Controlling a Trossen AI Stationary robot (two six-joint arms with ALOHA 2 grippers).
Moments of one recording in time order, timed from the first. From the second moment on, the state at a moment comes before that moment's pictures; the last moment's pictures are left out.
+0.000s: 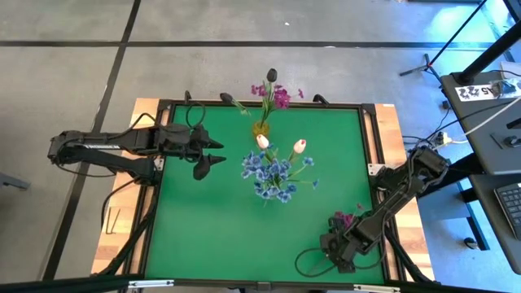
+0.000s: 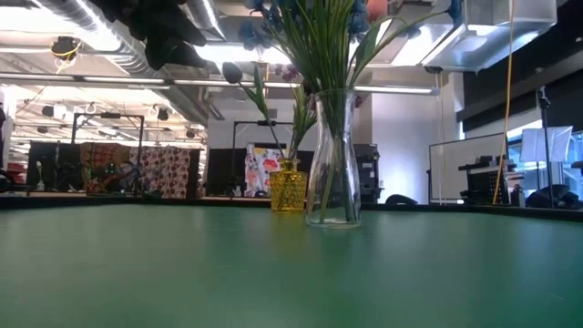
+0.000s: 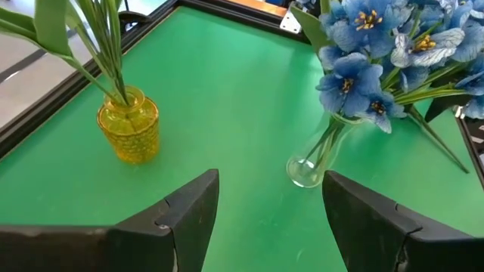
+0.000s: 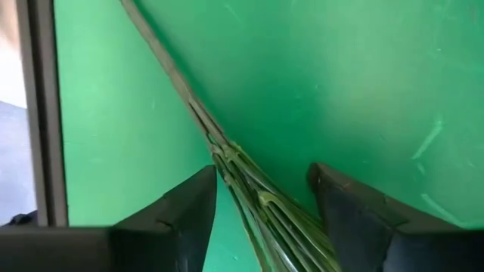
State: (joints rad) left arm 0.09 0.89 0.77 -0.40 -0.10 -0.26; right arm 0.88 1.69 0.89 -0.52 -0.04 0.80
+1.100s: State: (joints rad) left arm -0.10 0.89 0.77 -0.28 0.10 -0.45; right arm 0.70 1.70 1.37 -1.01 0.27 0.47
